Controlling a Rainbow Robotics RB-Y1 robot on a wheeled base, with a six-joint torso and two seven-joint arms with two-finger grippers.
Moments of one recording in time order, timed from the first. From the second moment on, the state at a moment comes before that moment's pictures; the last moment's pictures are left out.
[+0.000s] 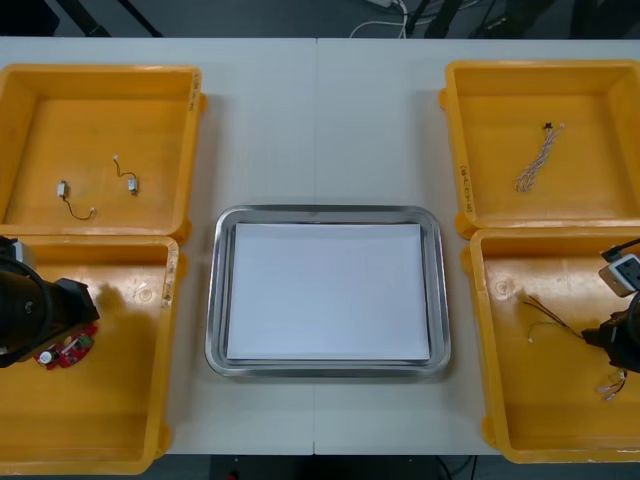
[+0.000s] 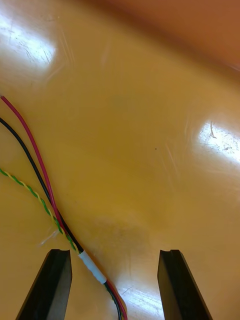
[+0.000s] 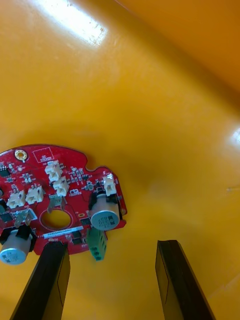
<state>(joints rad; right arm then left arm) 0.22 -0.92 -0.06 -1.89 -0.96 1.02 1.93 0.03 0.61 0.13 -2.07 0.60 1.60 -0.86</state>
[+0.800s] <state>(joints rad) 0.23 -0.85 -0.06 -1.86 -0.96 1.01 1.95 0.08 0.61 0.07 -2.03 0.57 1.51 -0.86</state>
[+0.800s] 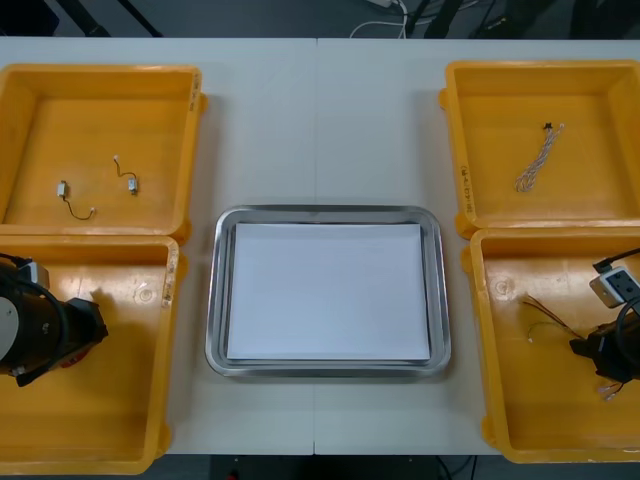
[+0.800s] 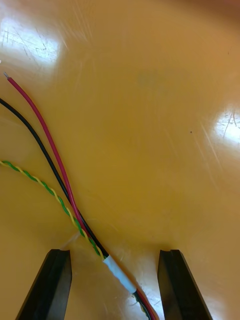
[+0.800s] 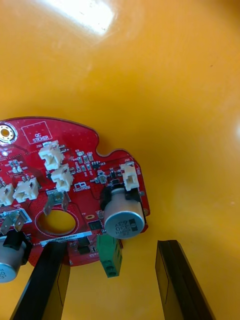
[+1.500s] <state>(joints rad) 0.23 -0.85 -0.06 -1.86 -0.96 1.00 1.95 0.08 0.61 0.06 -2.03 0.56 1.50 -0.86</state>
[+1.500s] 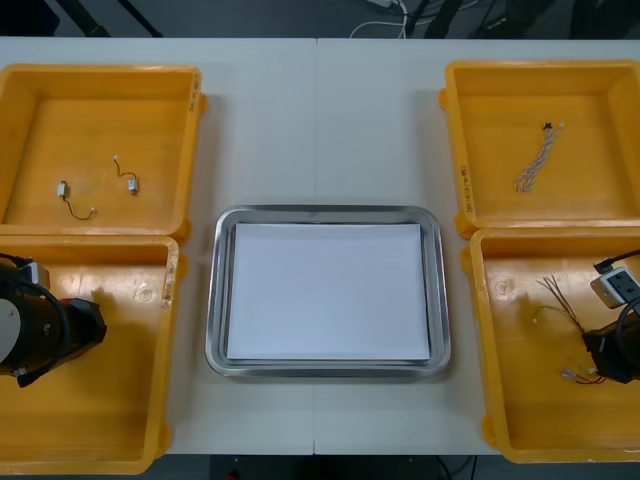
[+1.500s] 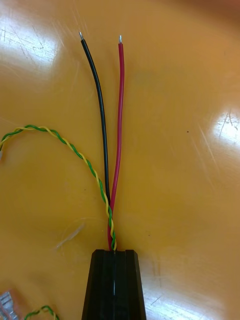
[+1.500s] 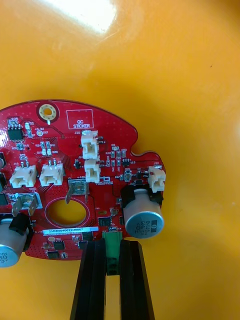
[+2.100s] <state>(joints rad) 0.14 -0.85 -0.12 -1.86 -1.00 1.28 2.01 0.06 0.61 0.12 -2.19 0.57 1.77 -0.86</state>
